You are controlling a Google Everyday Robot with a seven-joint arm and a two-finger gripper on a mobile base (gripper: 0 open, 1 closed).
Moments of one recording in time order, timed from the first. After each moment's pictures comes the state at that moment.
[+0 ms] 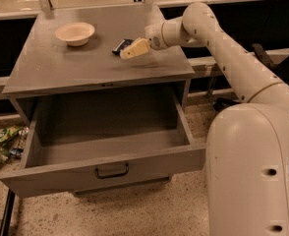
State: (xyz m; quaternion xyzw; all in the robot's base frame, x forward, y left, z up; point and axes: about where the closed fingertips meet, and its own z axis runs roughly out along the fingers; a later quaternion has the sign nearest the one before) arm 0.839 0.026 0.858 -0.45 0.71 0.24 0.49
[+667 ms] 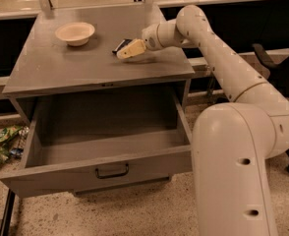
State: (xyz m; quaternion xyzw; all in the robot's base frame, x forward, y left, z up) arm 0.861 0.036 0.840 -0.43 0.72 0.25 0.48
